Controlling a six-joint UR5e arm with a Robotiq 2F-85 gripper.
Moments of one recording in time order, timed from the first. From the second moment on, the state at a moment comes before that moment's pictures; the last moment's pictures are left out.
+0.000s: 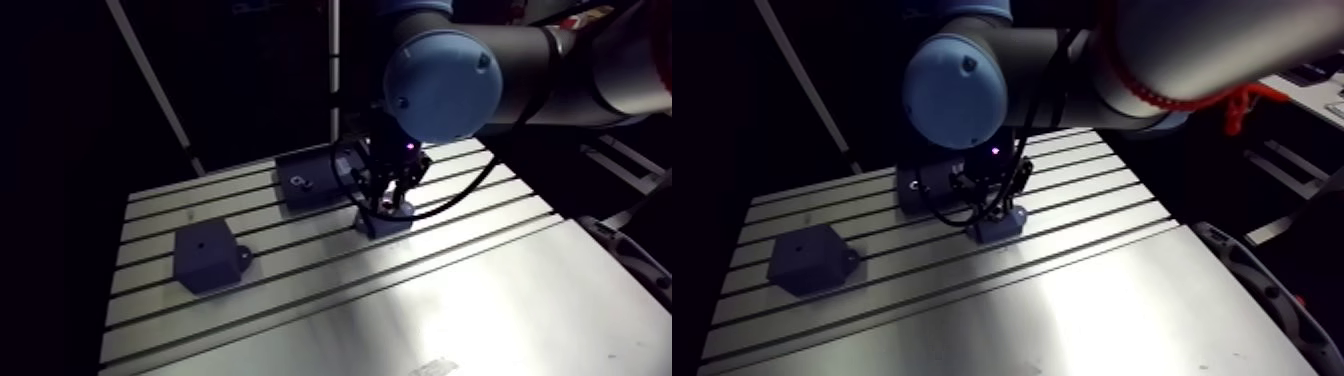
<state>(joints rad) -0.36 -1.20 1.94 -2.22 -1.61 -1.93</state>
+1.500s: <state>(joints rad) -0.36 -1.24 1.92 -2.19 -1.61 -1.94</state>
